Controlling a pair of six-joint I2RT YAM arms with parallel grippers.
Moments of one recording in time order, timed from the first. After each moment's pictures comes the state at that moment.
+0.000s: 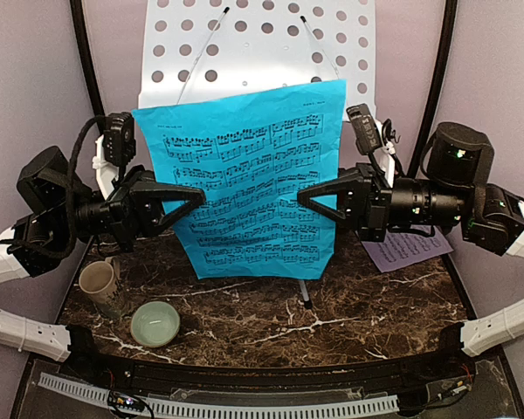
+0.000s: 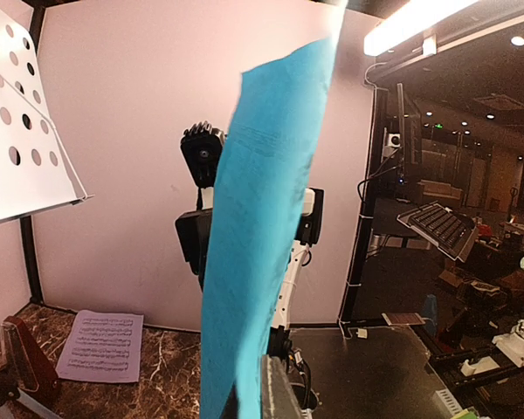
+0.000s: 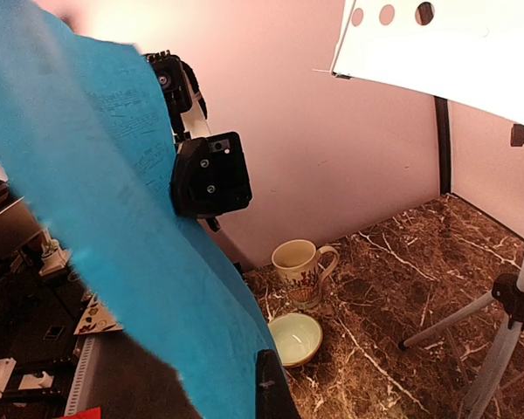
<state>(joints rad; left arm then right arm) -1.05 0.92 0.99 0.17 0.51 -0.23 1.17 1.05 1.21 -0.20 -0.28 0.26</state>
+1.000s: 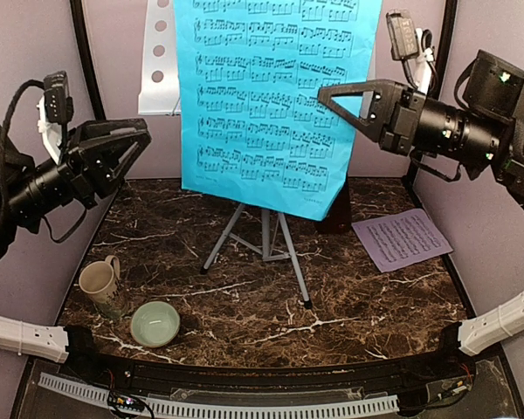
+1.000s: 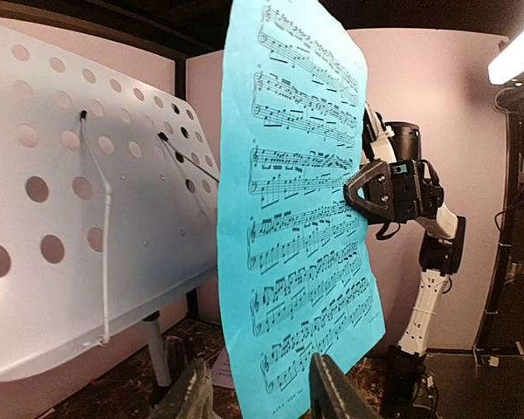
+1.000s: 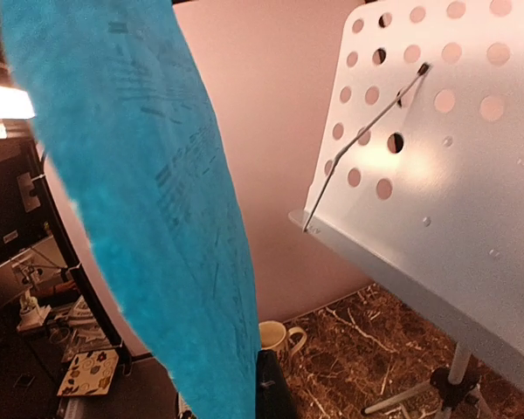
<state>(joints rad) -1.05 0.81 1.16 -0.11 0.10 -0.02 1.14 1.15 1.59 -0.34 -0.18 0.24</state>
